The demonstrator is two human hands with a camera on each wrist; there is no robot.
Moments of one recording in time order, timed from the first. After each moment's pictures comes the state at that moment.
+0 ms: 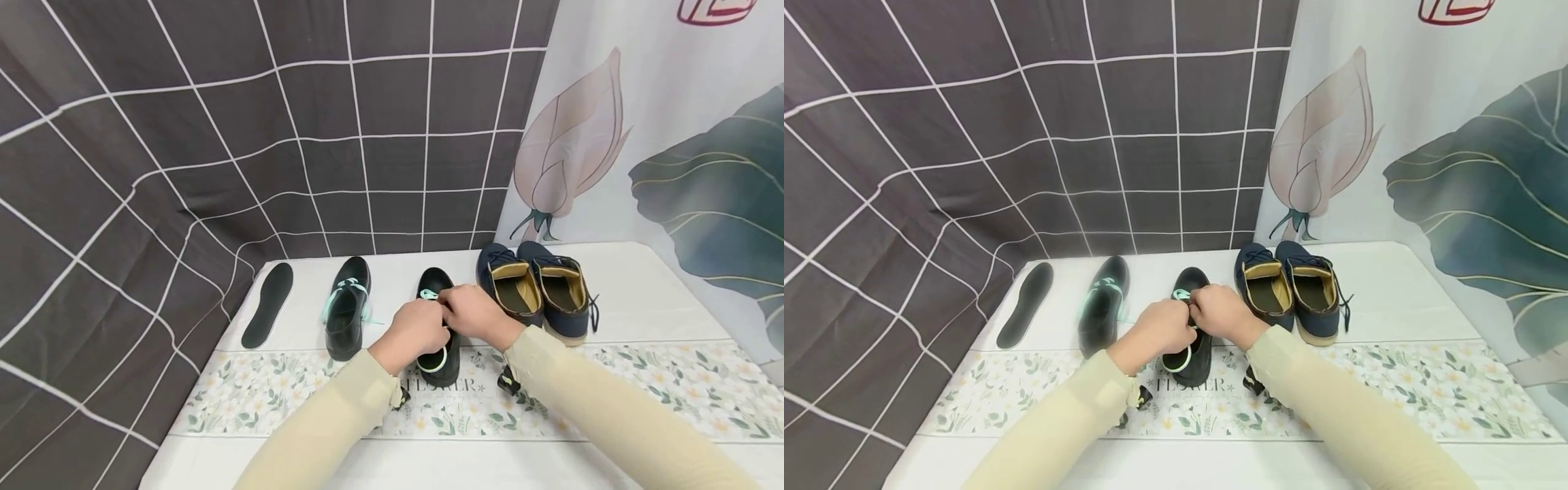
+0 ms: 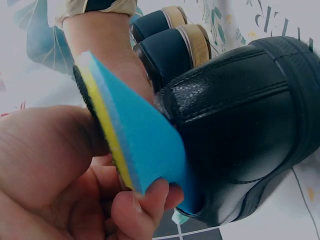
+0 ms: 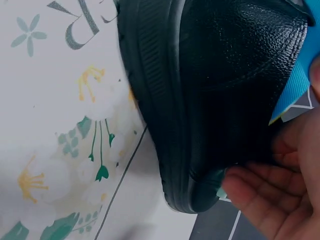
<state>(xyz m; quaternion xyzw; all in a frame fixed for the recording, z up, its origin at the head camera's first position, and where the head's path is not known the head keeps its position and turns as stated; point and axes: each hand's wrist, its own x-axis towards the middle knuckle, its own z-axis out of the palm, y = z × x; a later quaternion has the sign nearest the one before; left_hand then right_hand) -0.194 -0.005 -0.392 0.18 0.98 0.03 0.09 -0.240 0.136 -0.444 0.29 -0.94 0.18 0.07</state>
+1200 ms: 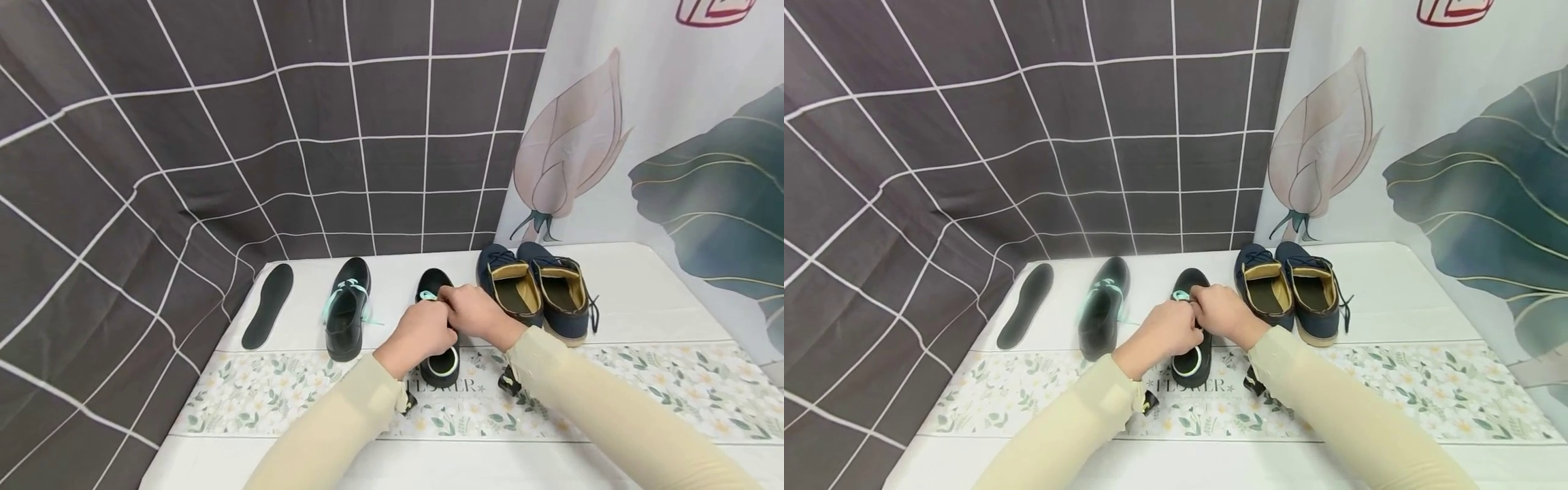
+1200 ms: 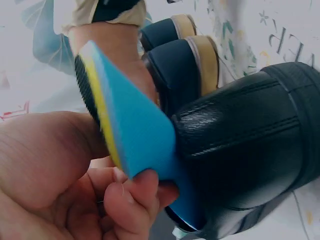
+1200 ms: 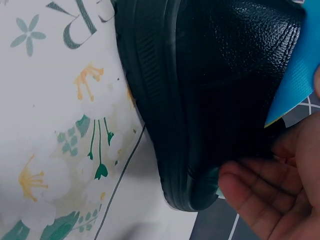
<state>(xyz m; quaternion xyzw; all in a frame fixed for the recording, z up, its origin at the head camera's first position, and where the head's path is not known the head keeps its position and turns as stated) -0.188 0.004 -0.390 0.19 0.98 0.09 0.07 -0.241 0.140 -0.442 0.29 -0.94 0.19 0.07</state>
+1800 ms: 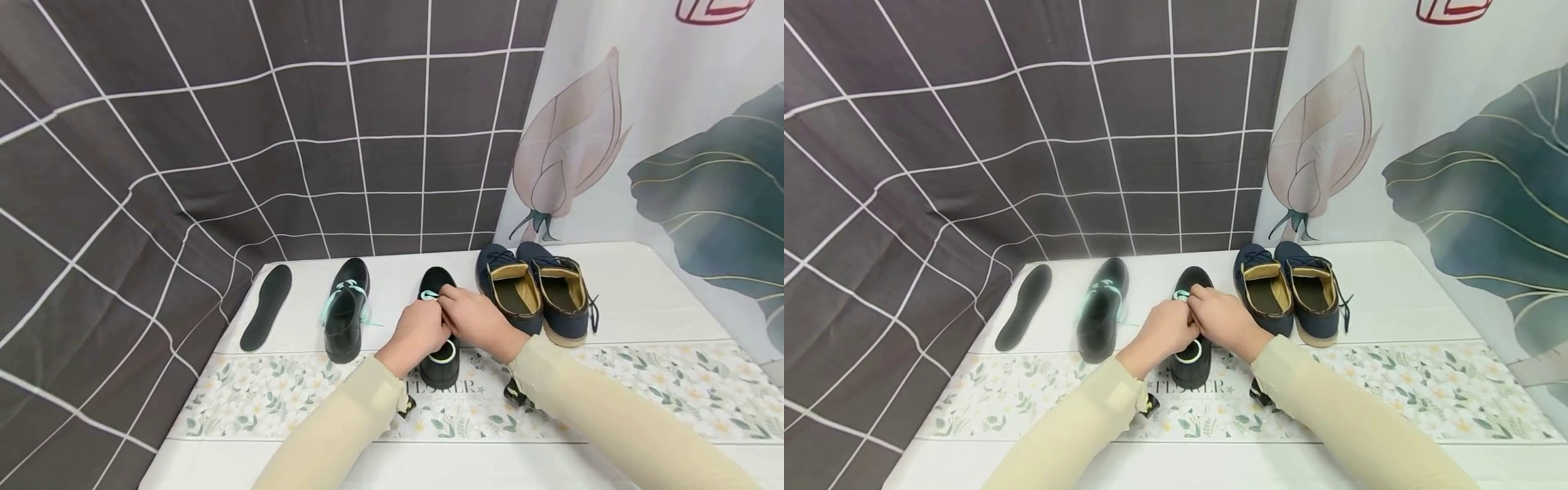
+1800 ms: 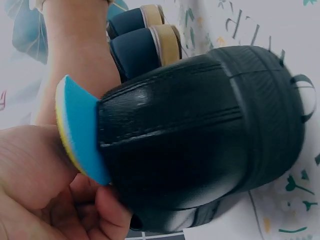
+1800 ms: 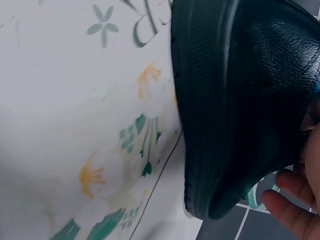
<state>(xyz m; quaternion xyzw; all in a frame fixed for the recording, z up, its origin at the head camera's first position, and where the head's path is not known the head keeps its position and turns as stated) -0.202 -0.001 -0.416 0.17 0.98 0.13 0.00 -0.231 0.143 -0.454 0.37 -0.90 0.10 0.21</state>
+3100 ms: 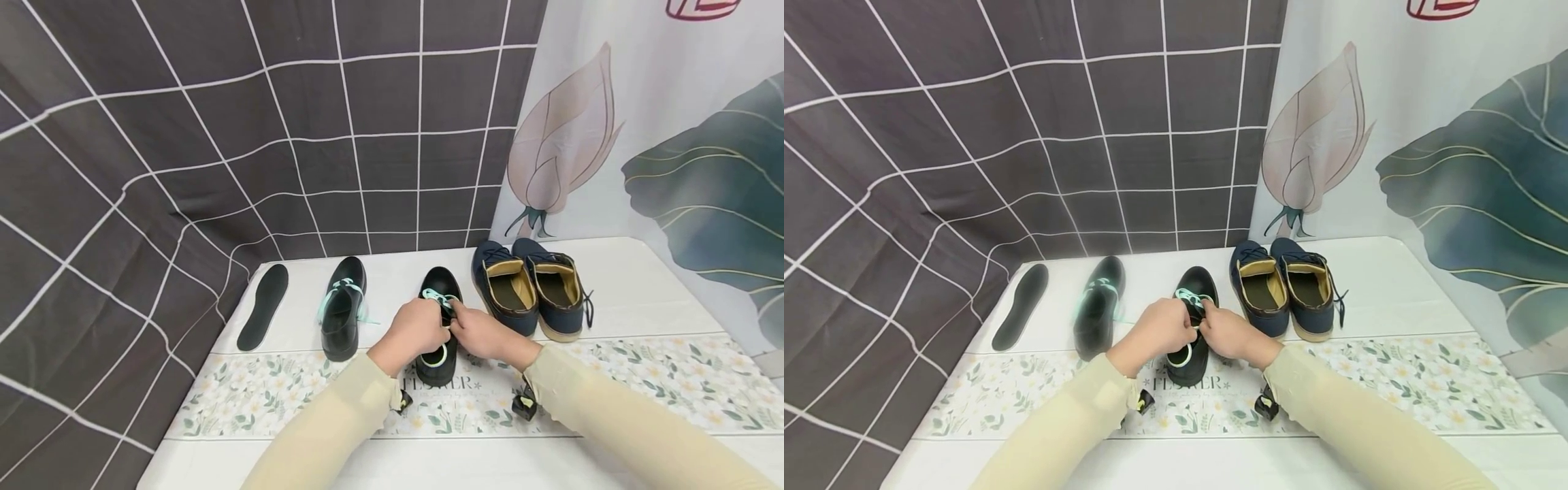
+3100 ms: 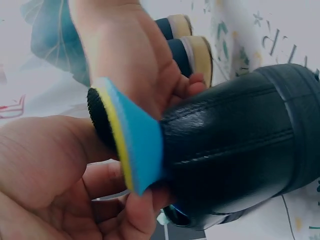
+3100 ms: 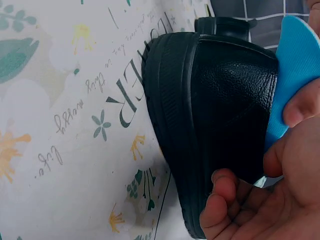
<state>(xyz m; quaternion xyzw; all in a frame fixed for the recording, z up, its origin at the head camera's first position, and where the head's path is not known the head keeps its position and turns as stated) -0.195 0.000 -0.396 0.19 0.97 0.09 0.08 -0.210 0.157 -0.454 0.21 -0.94 0.25 -0.11</state>
